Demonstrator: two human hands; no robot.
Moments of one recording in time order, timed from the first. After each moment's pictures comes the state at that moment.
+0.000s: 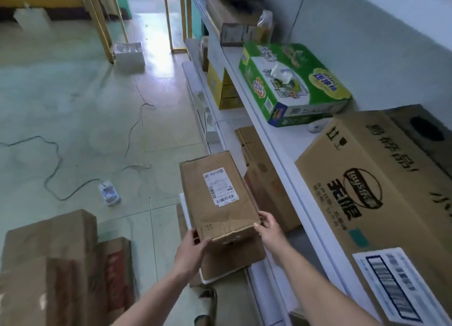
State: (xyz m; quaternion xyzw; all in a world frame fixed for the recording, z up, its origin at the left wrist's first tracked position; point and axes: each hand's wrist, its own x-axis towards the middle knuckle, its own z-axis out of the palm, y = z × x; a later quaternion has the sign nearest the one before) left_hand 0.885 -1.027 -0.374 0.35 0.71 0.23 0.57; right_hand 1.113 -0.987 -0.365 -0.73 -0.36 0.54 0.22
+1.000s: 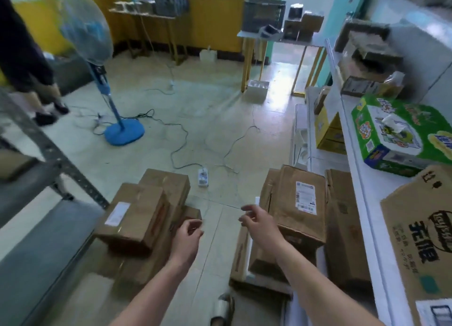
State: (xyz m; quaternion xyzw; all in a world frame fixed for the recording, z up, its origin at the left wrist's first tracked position) left_hand 0.812 -1.234 -0.293 0.15 0.77 0.49 0.37; right_hand 0.977 -1.095 -0.255 -0.46 -0.71 0.53 0.08
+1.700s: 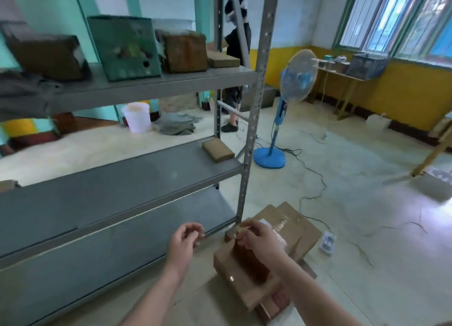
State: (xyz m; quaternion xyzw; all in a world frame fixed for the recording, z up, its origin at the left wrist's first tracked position) left_hand 0.589 -1.612 -0.249 -0.07 0.71 0.70 0.07; right_hand 0.632 -1.401 -0.221 -0.17 -0.82 0.55 -0.05
